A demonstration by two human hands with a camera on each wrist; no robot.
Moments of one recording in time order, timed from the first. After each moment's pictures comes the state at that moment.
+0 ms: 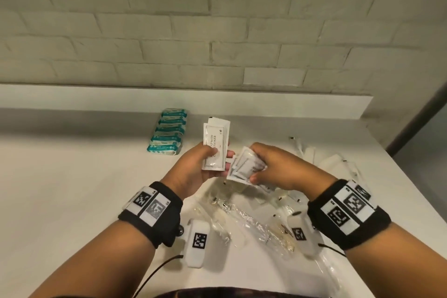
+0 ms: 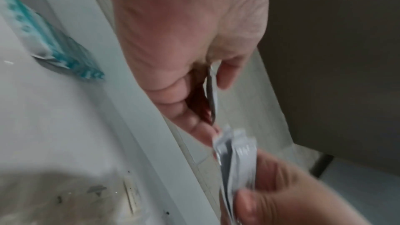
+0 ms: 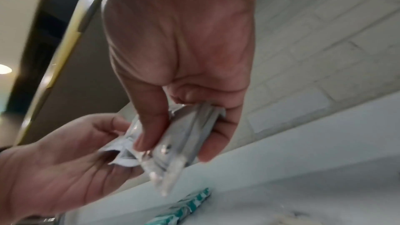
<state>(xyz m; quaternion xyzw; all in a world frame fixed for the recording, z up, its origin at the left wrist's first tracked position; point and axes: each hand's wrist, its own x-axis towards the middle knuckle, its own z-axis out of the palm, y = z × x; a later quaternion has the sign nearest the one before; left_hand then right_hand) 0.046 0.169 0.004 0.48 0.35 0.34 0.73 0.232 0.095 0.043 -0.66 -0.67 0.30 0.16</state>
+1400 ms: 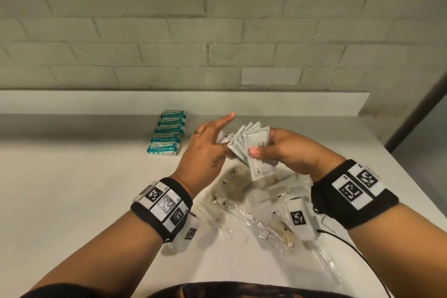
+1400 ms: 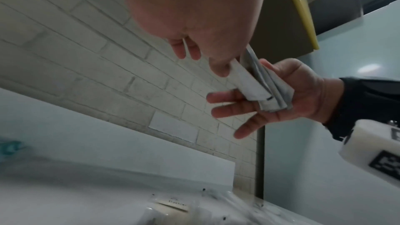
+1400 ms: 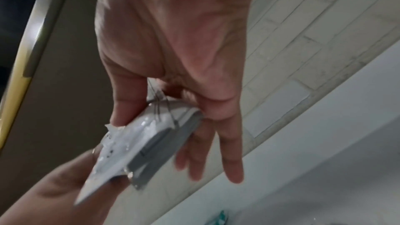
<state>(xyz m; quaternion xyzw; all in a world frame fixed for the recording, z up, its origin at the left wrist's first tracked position) 0.053 0.175 0.005 0.89 0.23 0.40 0.02 0.247 0.101 0.059 -0.54 -0.59 0.50 0.35</state>
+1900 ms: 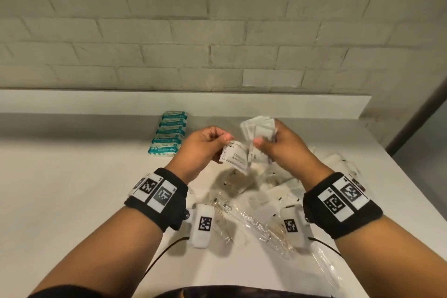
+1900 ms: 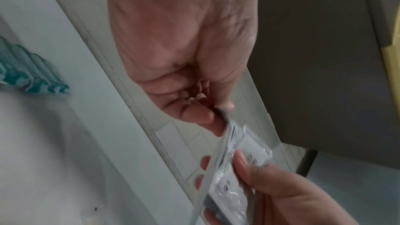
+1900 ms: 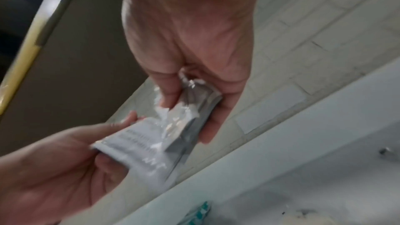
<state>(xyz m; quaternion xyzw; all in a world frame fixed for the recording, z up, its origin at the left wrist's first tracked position) 0.058 0.181 0.022 0.63 0.36 0.36 0.59 0.244 0.112 0.039 -0.63 -0.55 0.32 0.44</state>
